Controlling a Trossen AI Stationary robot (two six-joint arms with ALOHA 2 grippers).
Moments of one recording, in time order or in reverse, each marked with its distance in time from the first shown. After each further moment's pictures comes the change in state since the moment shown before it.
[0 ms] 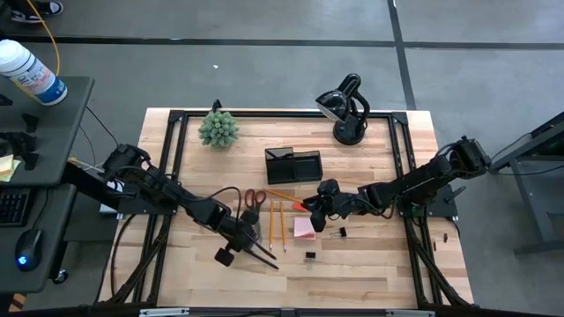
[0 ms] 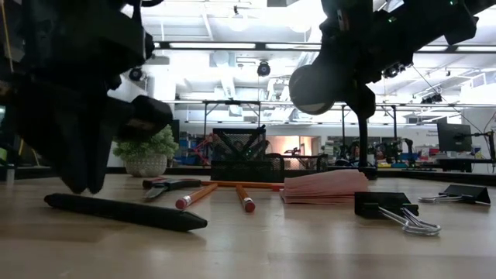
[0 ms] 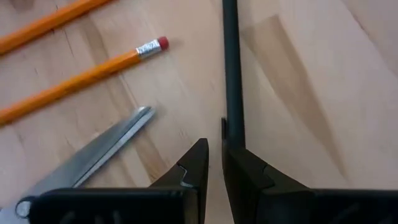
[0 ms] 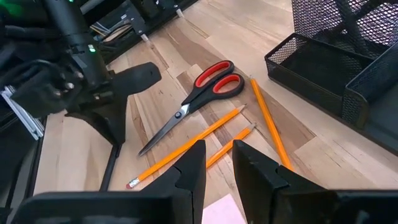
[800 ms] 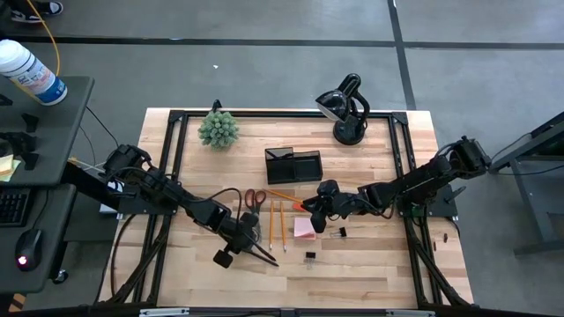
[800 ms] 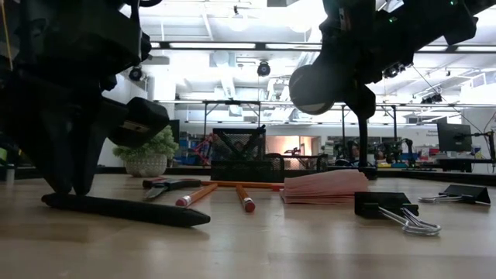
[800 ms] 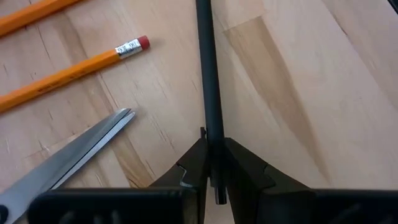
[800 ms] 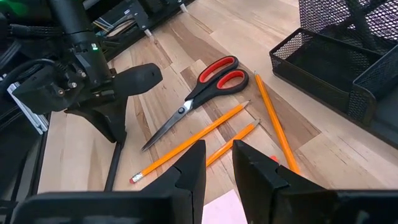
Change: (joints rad) left arm 0.000 0.012 0.003 -0.014 0.036 -0.021; right arm 0.000 0.000 0.000 -0.002 -0.022 -0.004
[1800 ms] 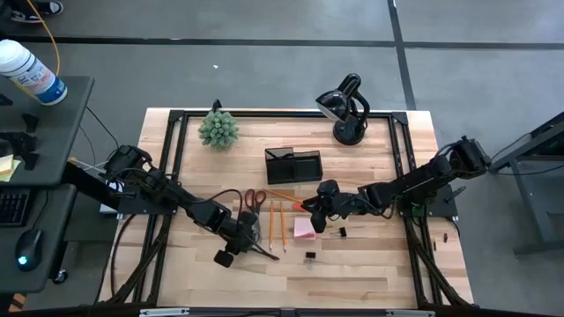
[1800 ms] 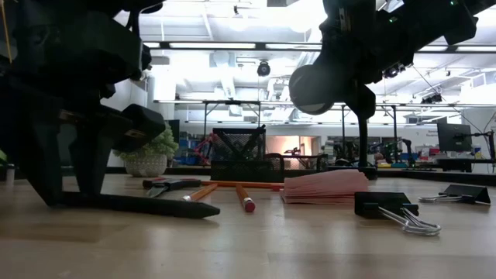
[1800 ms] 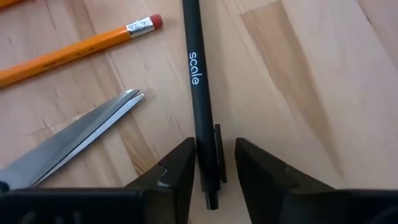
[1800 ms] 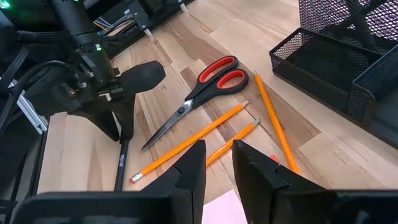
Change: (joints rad) left arm -0.001 0.007 -0.005 -0.013 -0.037 -0.048; right arm 0.000 0.000 0.000 -0.001 0.000 0.000
